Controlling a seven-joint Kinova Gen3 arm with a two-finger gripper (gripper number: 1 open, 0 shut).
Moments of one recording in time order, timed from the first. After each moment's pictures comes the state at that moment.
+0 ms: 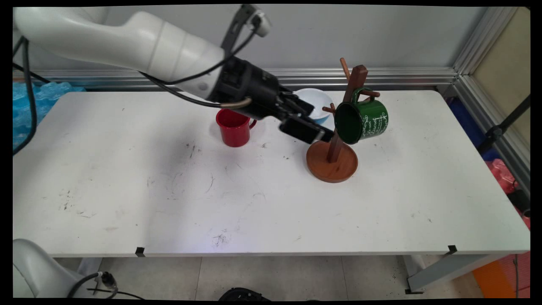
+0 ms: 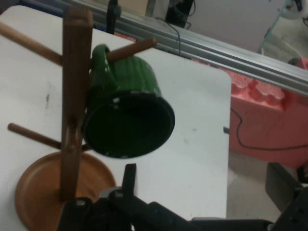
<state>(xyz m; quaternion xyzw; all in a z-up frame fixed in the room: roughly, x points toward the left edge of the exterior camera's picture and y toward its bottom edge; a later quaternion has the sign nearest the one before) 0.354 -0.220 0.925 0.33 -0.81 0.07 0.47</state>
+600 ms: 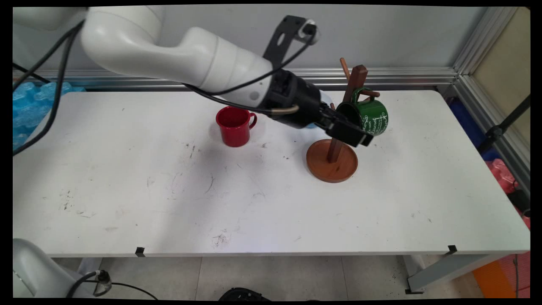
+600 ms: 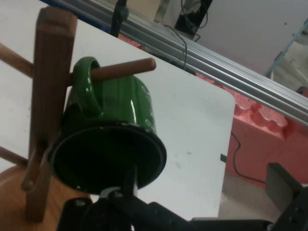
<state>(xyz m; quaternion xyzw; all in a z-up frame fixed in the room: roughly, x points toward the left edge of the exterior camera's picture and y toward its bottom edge) 0.294 -0.239 0.910 0.39 -0.78 0.05 0.48</state>
